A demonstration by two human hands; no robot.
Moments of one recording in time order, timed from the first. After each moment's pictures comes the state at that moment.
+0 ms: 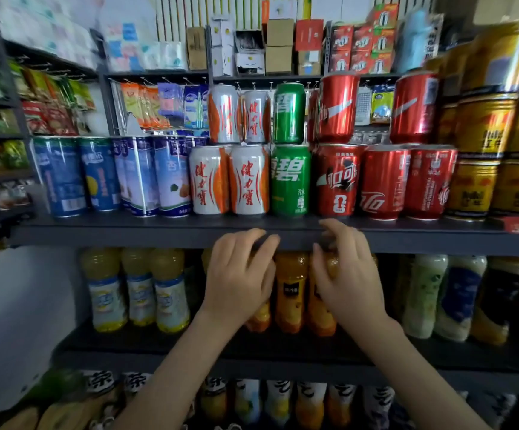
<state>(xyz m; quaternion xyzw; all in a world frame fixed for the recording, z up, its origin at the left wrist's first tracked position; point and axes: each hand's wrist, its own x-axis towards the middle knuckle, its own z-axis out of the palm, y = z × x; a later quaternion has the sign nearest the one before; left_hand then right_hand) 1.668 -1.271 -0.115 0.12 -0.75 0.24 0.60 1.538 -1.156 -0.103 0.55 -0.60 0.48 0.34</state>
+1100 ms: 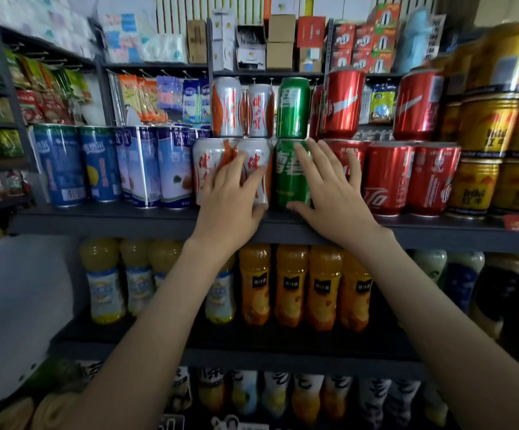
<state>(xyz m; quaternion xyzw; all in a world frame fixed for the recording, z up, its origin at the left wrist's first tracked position) 1.667 -1.300 -0.041 0.27 -0.85 0.17 0.43 1.515 -1.201 -0.026 0.58 -0.69 0.20 0.39</state>
